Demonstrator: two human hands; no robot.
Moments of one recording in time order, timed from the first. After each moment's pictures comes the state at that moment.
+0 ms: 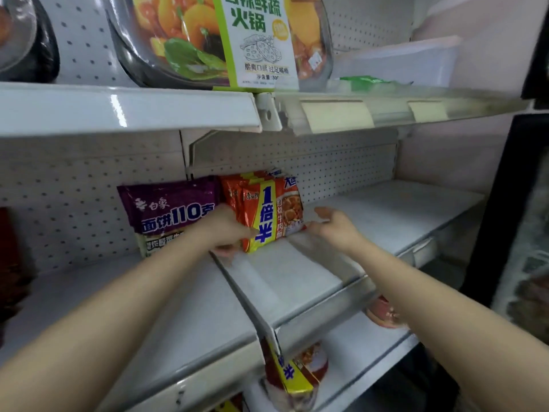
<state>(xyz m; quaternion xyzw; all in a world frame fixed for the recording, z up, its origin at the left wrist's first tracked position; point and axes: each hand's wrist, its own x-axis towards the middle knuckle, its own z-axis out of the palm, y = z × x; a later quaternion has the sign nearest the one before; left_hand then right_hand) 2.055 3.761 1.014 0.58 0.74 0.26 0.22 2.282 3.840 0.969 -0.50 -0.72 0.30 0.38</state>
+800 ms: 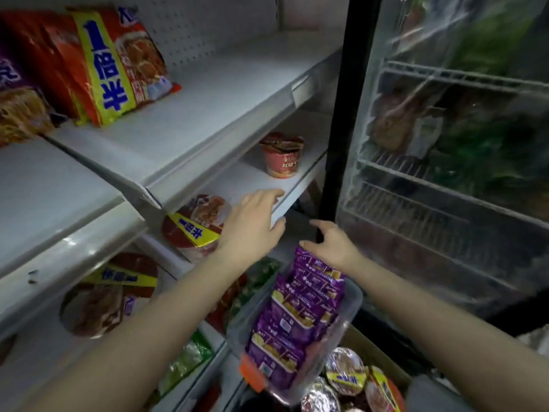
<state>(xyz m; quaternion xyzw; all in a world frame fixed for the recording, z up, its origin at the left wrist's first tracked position) 2.253 3.667 0.792 0.84 0.48 0.24 0.08 2.447 3.646 0.723 -0.71 -0.59 0.31 0.23</state>
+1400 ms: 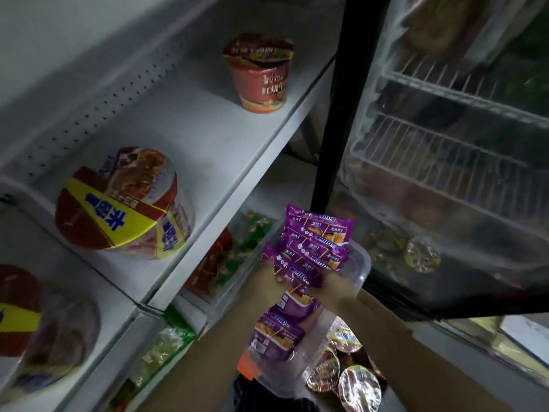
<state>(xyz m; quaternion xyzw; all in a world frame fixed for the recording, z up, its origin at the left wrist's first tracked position) 2.291 3.683 0.499 0.65 0.59 -0.03 0.48 2.453 3.625 0.492 -0.77 -0.47 0.42 0.05</state>
